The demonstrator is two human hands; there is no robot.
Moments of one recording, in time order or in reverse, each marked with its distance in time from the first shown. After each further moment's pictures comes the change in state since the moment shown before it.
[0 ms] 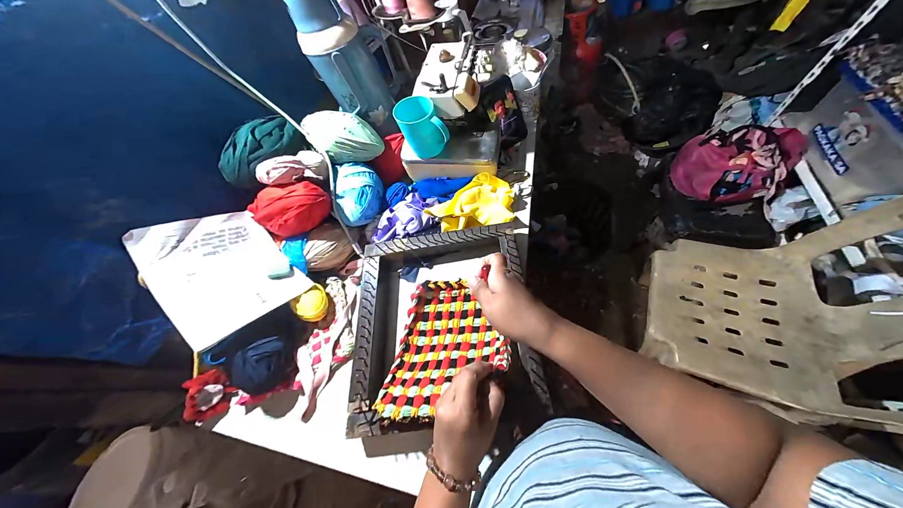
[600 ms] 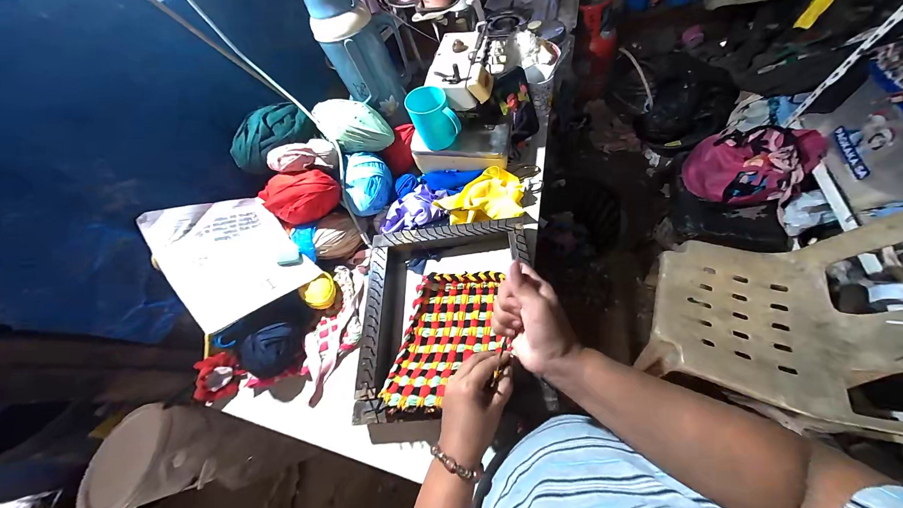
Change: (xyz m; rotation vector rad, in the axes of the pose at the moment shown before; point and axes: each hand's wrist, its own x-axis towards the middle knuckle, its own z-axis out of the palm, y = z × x) left_hand 0.005 0.005 -0.006 -0.147 -0.220 -0.254; right_hand -0.018 0.023 0.028 1.183 0.109 -0.107
